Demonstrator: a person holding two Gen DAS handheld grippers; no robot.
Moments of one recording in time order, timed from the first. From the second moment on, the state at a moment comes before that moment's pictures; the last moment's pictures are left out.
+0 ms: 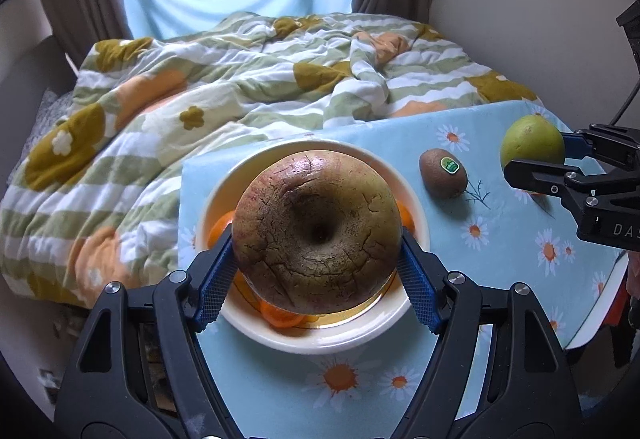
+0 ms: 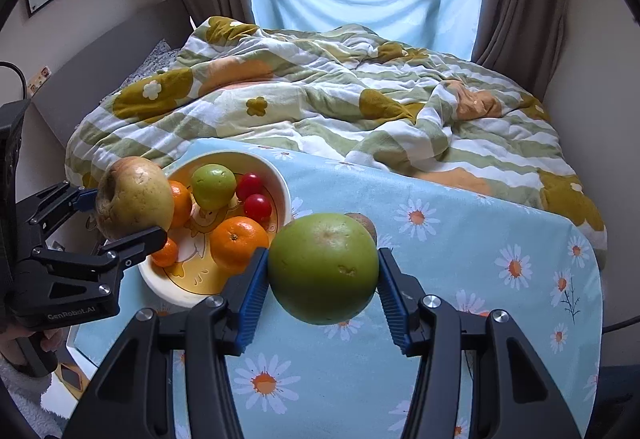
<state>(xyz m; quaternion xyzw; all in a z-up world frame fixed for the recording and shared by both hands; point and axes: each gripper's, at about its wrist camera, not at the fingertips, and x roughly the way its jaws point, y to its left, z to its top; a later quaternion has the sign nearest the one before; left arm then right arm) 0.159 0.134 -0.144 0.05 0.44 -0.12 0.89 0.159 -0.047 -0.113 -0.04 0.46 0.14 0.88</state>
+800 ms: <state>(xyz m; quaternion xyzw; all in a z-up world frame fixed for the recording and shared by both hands) 0.181 0.139 -0.160 0.08 0.43 -0.14 0.89 0.168 -0.039 -0.129 -0.02 0.48 0.09 0.87</state>
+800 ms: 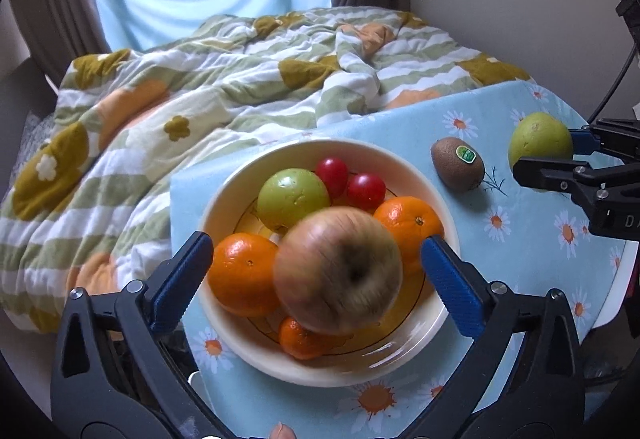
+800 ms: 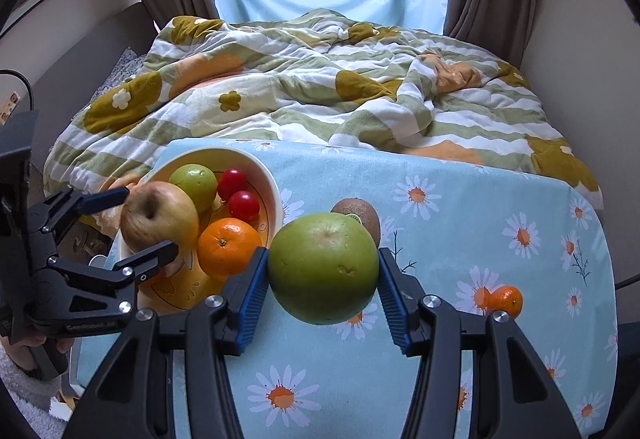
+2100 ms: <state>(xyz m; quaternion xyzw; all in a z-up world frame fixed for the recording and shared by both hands) 0.139 0.185 -0.159 0.01 0.46 -0.06 0.89 0.242 0.037 -0.153 -0.05 0.49 0.25 0.83</state>
